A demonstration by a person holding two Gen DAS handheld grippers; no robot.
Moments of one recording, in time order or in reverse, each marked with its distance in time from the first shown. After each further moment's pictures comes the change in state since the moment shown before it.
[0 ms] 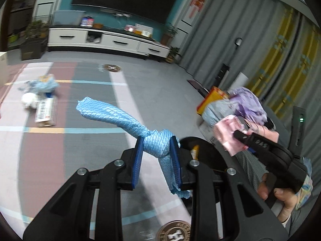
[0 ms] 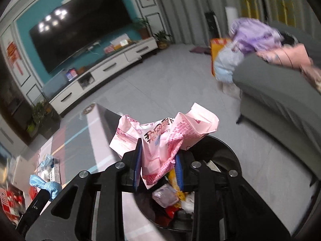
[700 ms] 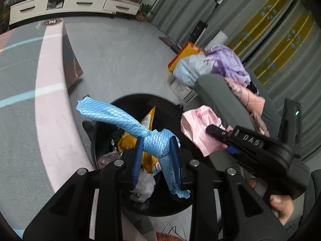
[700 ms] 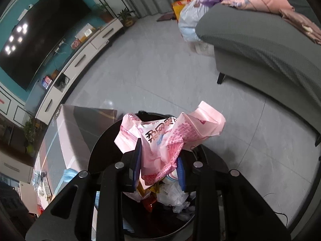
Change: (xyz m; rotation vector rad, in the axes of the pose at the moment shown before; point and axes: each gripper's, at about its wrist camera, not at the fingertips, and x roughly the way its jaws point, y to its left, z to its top) left arm 0.146 -0.080 -0.045 0.046 0.320 -0.170; right arm 0.053 -0.093 -0.012 0.240 0.199 -0.062
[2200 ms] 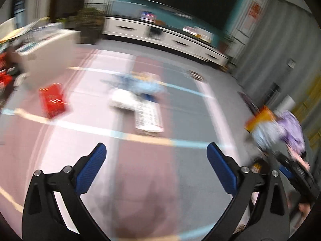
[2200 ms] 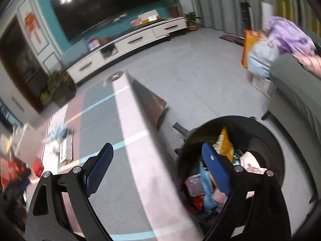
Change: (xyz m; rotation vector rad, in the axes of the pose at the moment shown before) left arm -0.254 0.241 -0.018 -0.344 -0.339 0.517; right arm -0.017 0.178 -0.066 -0.449 -0.045 0.147
